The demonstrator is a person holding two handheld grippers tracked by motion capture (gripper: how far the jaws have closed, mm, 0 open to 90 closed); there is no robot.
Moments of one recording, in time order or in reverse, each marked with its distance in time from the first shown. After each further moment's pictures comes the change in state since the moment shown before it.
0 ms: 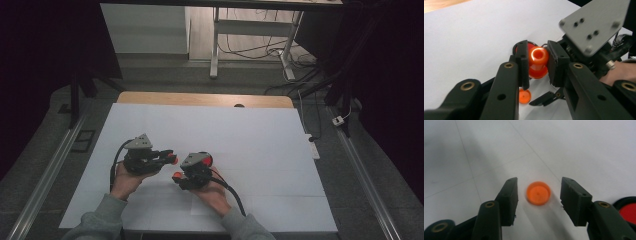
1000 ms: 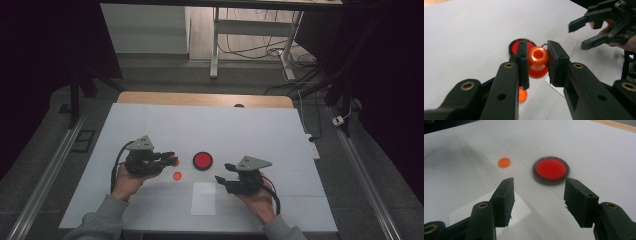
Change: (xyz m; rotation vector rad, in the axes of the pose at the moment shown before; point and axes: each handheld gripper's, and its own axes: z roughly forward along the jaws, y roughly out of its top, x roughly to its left) left arm -0.003 -0.002 0.003 0.013 -0.016 -0.006; right arm -0.040 -0.060 -0.131 -0.151 -0.104 0.081
